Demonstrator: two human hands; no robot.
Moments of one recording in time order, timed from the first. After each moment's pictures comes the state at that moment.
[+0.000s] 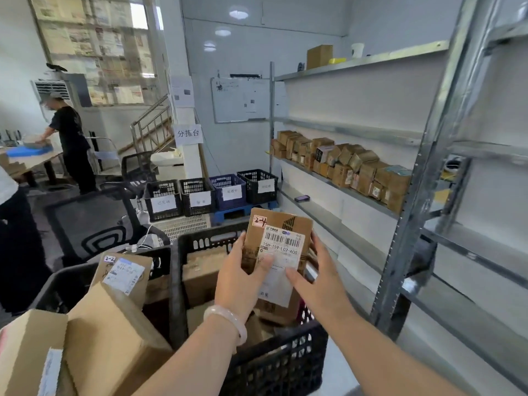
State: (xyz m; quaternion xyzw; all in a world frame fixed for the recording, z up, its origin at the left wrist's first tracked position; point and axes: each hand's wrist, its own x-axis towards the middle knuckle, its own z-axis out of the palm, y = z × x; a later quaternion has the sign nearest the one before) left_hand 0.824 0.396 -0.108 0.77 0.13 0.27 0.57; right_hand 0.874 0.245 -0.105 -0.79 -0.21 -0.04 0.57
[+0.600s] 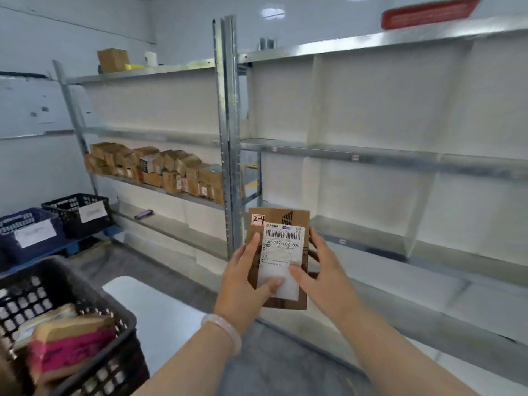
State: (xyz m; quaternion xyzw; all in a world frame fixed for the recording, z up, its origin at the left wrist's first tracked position) left_hand 0.847 0.062 -0.115 0.80 -0.21 0.10 0.55; right_hand 0.801 -0.108 -0.092 -0.85 0.03 -0.23 0.47
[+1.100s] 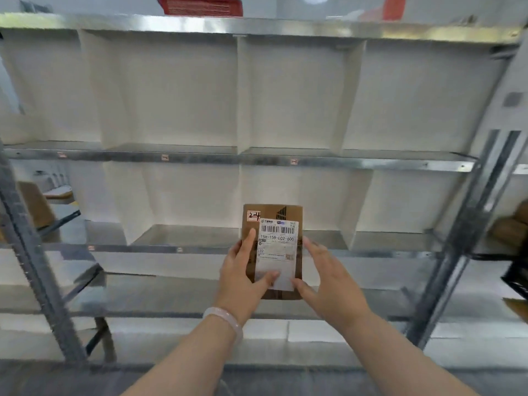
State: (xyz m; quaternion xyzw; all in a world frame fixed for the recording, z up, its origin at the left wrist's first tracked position) left_hand 0.756 -0.339 -0.126 0.75 -0.38 0.00 0.55; right_hand 0.613 -0.466 -0.108 -0.92 0.23 -0.26 0.16
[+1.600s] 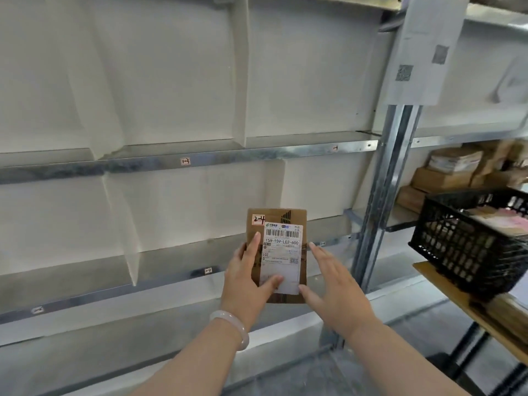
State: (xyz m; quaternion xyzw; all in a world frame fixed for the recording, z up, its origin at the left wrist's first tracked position) left_hand 0.711 -0.603 -0.165 0.68 -0.51 -0.11 0.51; right_hand 0.529 -0.670 -0.148 -0.85 0.44 -0.25 0.14
